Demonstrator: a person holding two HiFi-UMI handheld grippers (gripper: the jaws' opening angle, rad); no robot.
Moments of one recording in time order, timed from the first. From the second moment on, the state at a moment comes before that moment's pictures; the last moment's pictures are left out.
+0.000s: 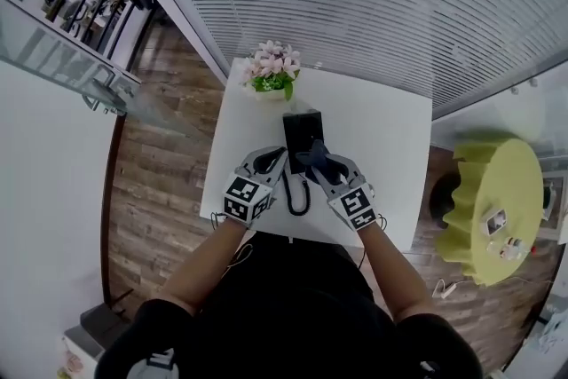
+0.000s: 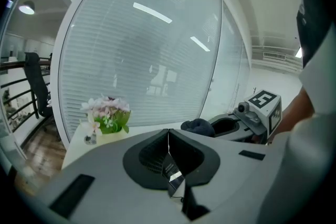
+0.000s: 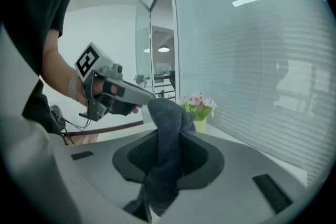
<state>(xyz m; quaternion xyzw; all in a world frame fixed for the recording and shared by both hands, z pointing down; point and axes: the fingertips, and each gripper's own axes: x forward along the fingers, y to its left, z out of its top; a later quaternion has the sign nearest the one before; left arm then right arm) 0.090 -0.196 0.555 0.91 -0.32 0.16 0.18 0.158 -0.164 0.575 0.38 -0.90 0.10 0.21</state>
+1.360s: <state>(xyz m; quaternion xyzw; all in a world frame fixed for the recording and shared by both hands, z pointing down) 0.099 -0.165 0.348 0.96 -0.27 0.06 0.04 0.144 -0.162 0.336 0.41 -0.91 -0.01 0.03</state>
